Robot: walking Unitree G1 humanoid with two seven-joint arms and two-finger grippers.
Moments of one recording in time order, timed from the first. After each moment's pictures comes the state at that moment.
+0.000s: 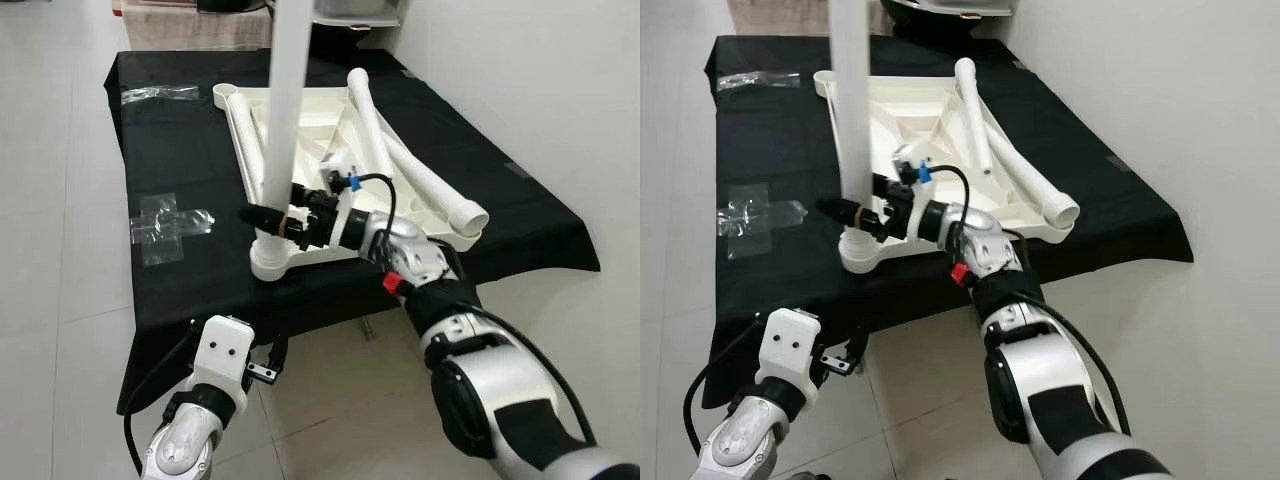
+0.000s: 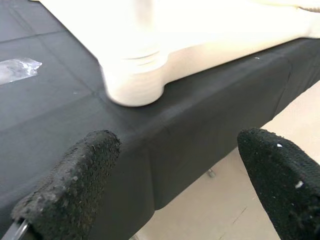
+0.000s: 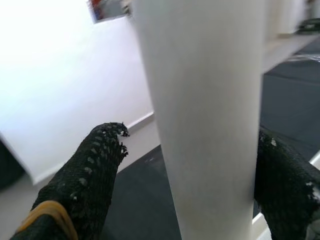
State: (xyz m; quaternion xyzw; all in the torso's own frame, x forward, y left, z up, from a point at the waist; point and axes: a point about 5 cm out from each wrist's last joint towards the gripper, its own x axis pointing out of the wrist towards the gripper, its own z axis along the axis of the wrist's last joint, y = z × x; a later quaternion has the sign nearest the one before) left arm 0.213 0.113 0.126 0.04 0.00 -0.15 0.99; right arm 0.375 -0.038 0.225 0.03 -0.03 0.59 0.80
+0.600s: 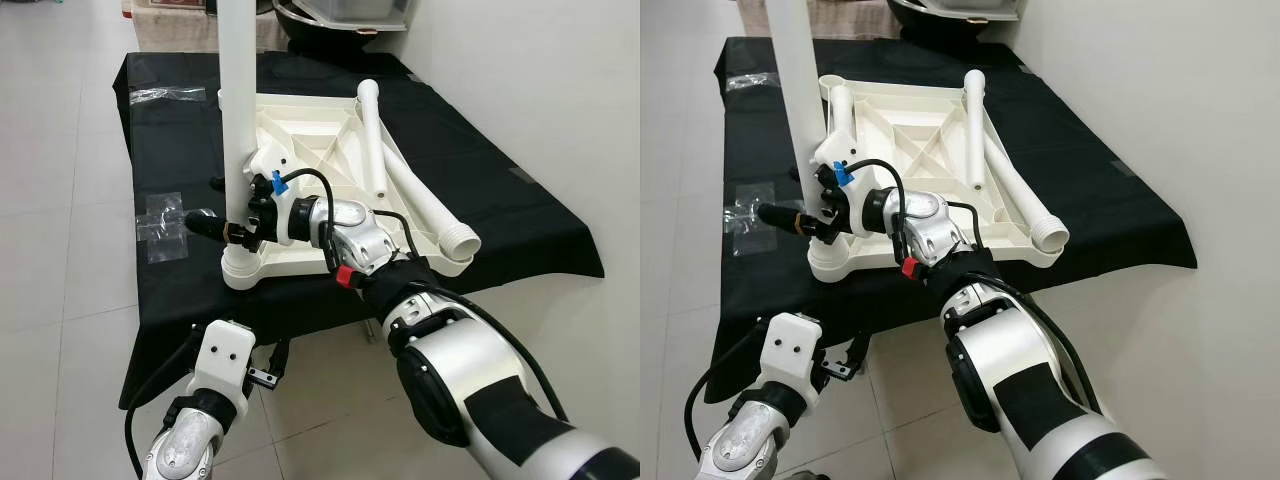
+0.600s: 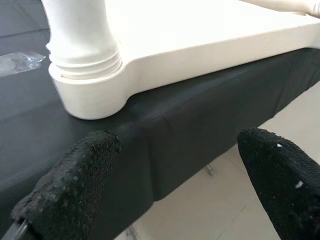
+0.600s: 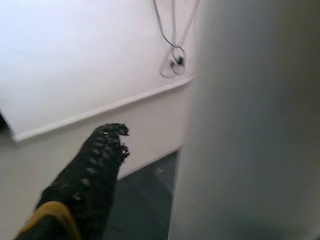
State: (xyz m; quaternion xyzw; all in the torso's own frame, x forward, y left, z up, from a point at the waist) left arm 0.210 0.111 0.122 0.04 0.00 -0.15 0.99; right arm 0.370 0.010 0.240 -0.05 -0.05 0.61 0.79
